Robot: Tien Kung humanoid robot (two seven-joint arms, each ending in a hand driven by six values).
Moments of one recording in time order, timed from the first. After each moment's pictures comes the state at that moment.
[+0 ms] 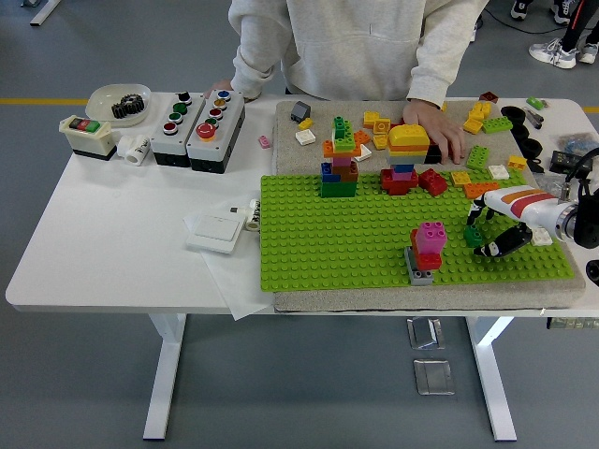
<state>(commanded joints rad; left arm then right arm) -0.17 0.05 -0.64 -0.18 1.04 -0.09 0.23 0.88 -0.52 0.39 0.79 -1.75 0.02 0.21</state>
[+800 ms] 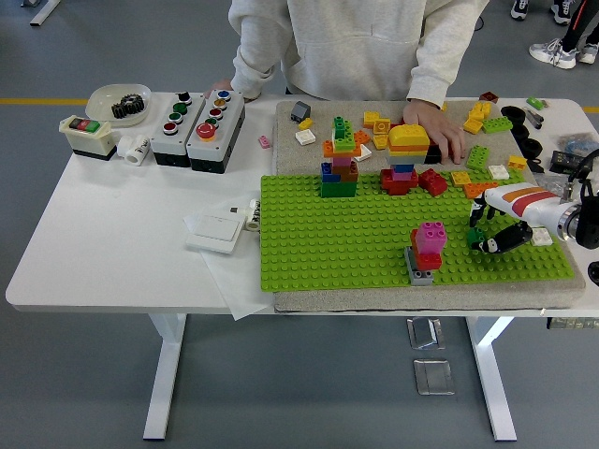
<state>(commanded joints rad) -0.17 0.05 -0.64 -0.18 1.04 -0.09 0.23 0.88 -0.52 0.39 0.79 -1.74 -0.02 0.24</state>
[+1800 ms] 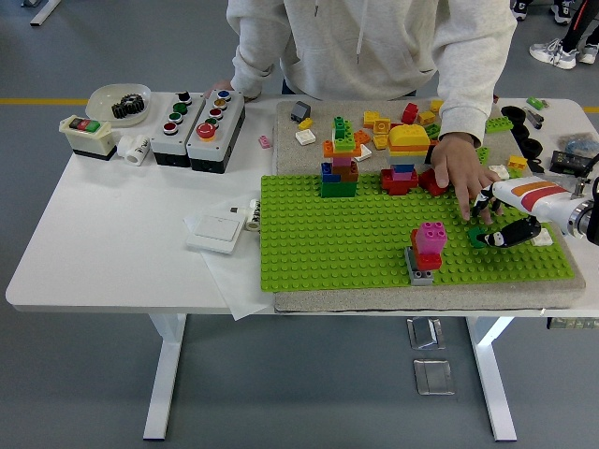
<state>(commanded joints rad) -0.17 0.05 -0.66 -0.18 1.06 -0.10 0.24 0.85 -0.57 0.45 0.84 -1.75 -0.01 0.23</state>
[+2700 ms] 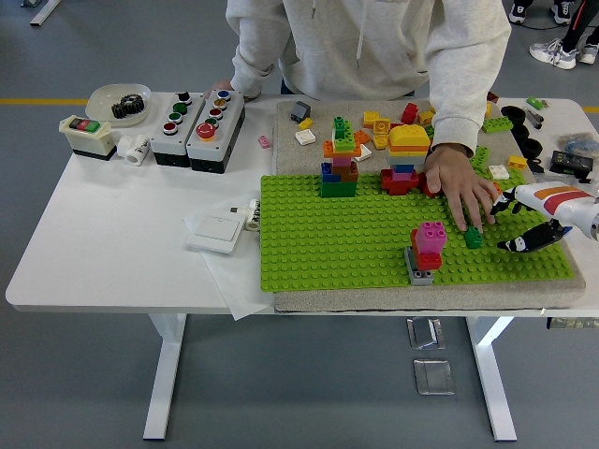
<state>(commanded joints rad) -0.15 0.04 -0.69 -0.18 1.10 -0.09 0.24 0.82 -0.62 0.48 0.86 -1.73 0.01 0.22</state>
